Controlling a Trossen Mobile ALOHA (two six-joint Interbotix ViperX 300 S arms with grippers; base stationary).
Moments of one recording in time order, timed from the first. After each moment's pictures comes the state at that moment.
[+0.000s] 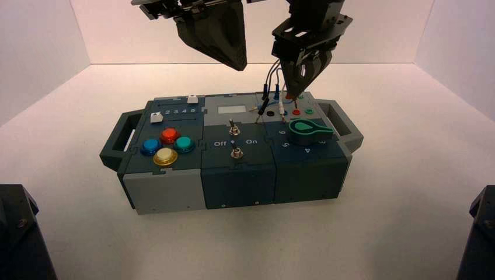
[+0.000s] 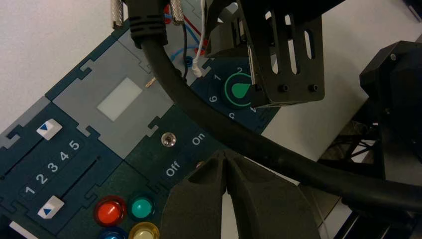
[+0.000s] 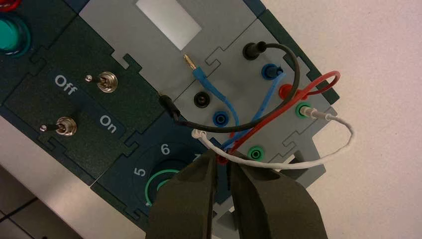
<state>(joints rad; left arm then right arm) -0.96 -0.37 0.85 -0.17 0.55 -0.12 0.70 -0.04 0.68 -0.03 0.72 -0.15</state>
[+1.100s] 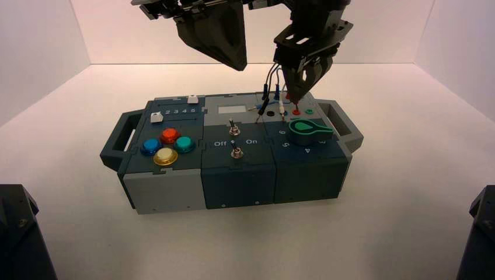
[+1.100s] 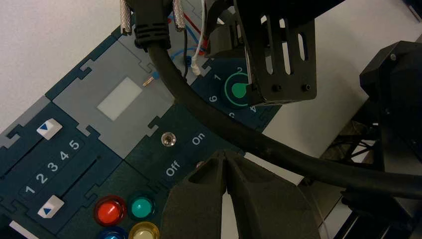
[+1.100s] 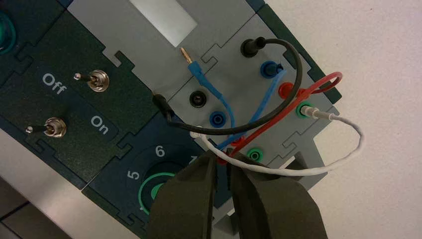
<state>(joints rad) -0.96 -0.37 0.85 -0.17 0.55 -0.12 0.70 -0.02 0.69 -0.04 0.69 -0.15</state>
